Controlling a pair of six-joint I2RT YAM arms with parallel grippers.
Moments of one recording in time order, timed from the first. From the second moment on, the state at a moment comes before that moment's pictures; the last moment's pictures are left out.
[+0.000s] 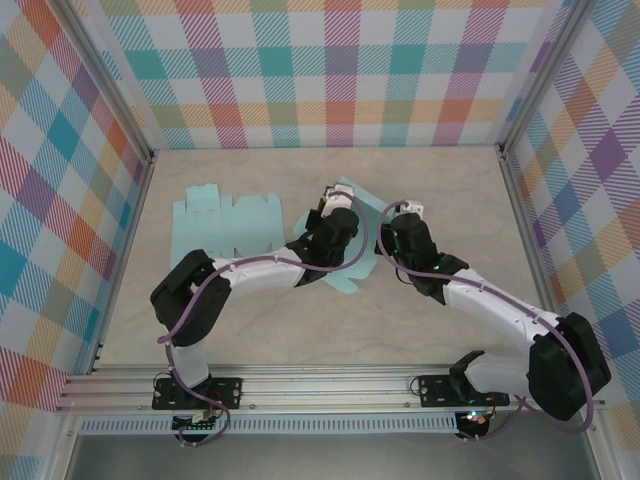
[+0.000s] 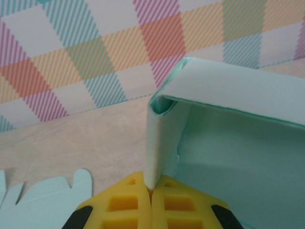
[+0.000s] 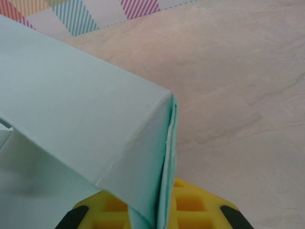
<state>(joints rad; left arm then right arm) -0.89 1.83 1.22 0.26 -0.91 -0.06 0.62 1.22 0.75 -0.09 0.30 0.55</state>
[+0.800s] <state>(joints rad) -0.77 1.60 0.97 0.20 -0.48 -0.20 0.66 1.38 0.87 -0.17 0.33 0.62</state>
